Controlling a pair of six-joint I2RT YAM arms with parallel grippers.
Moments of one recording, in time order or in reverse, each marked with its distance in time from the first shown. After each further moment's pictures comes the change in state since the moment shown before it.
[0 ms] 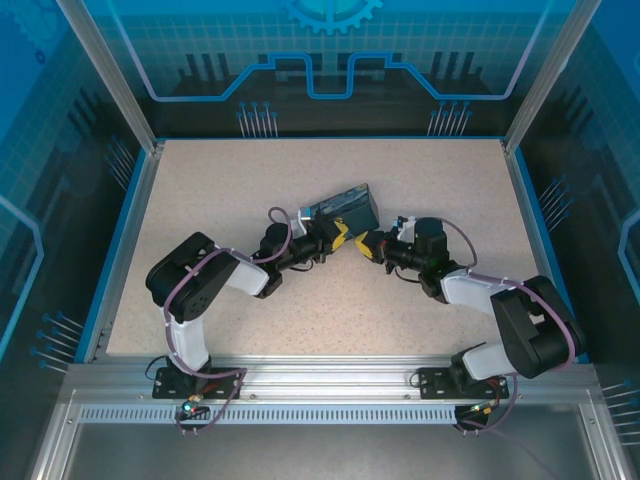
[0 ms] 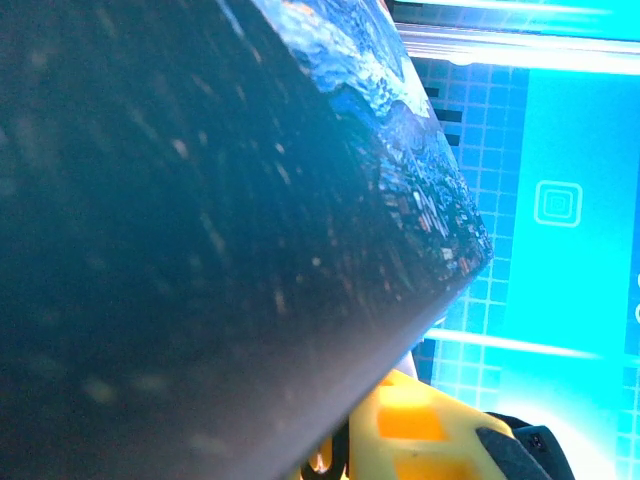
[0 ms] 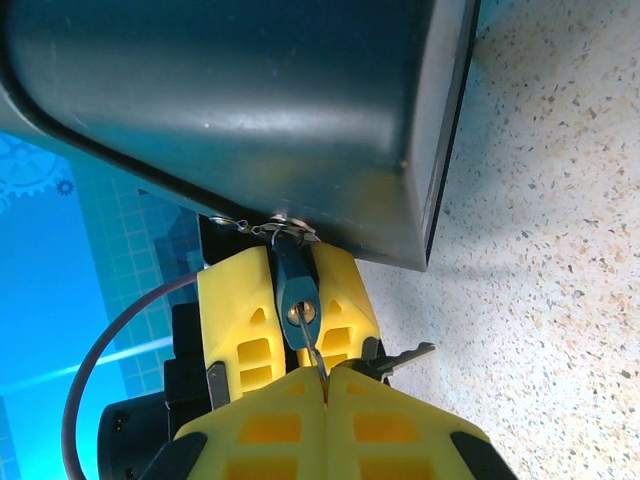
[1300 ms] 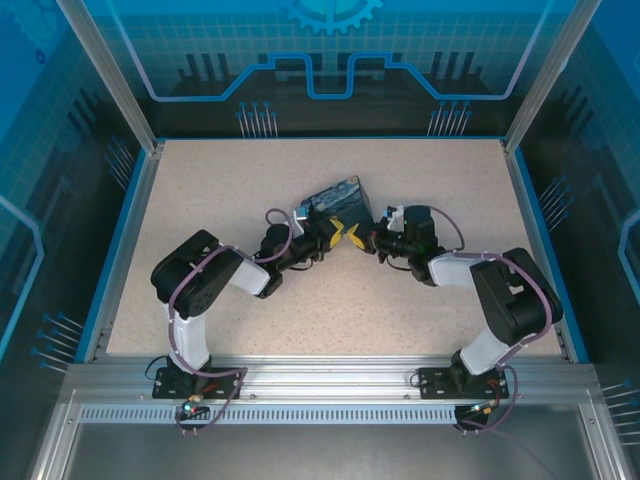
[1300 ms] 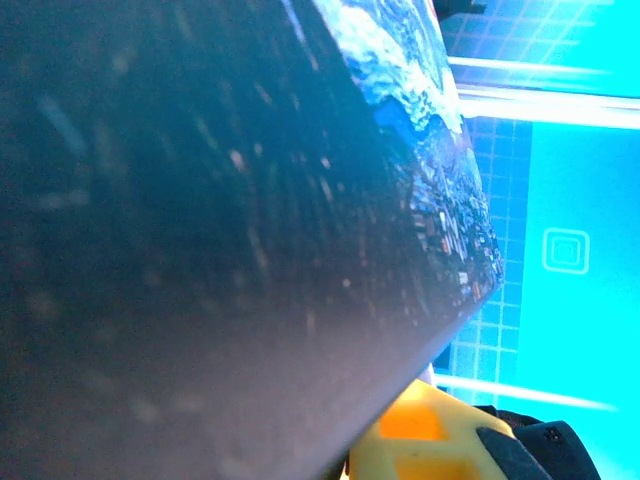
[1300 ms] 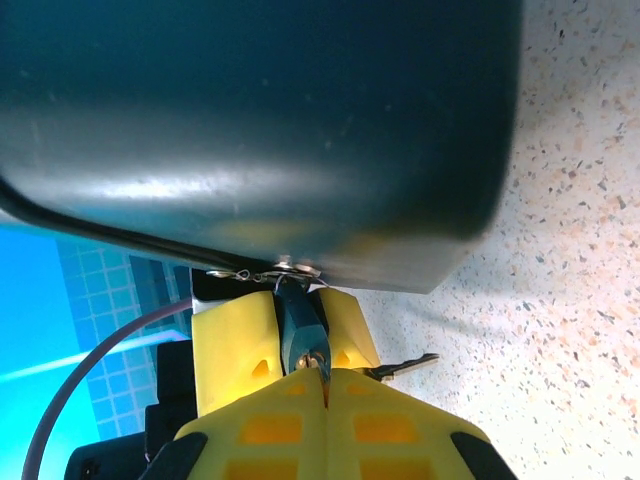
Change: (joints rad) left arm 0.001 0.042 0.003 0.018 -0.091 0.000; right arm 0.001 0.208 0.149 0.024 -0.035 -0.091
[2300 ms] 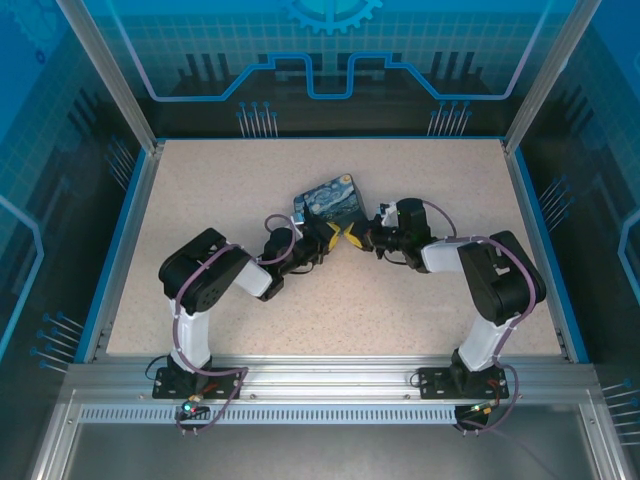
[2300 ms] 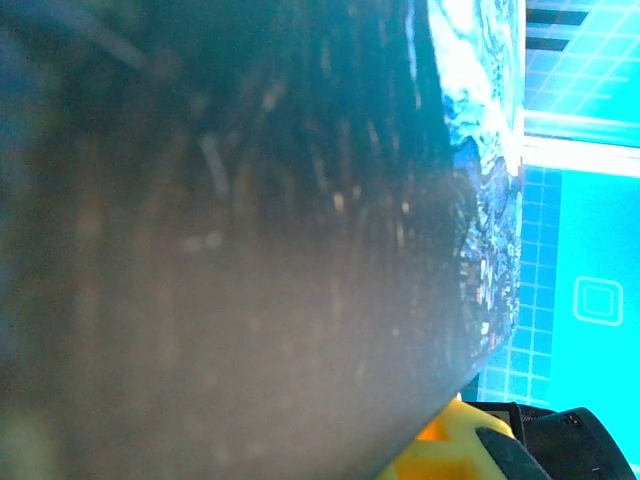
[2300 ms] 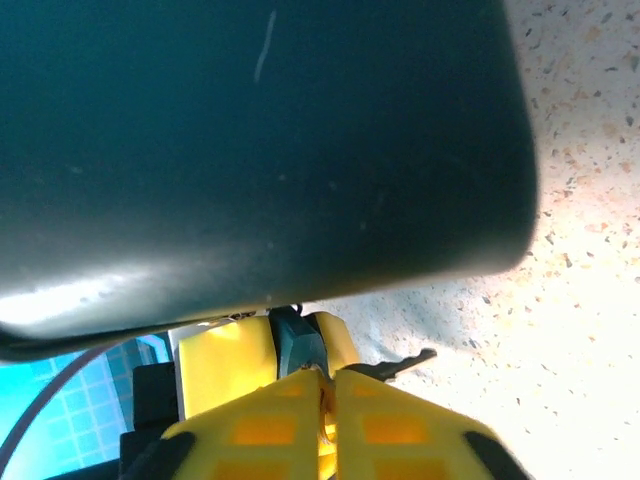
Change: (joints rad) left arm -0.011 0.049 -0.008 -0.001 -0.090 -0.011; right arm -0.024 0.132 0.111 -0.101 -0.066 -0.121
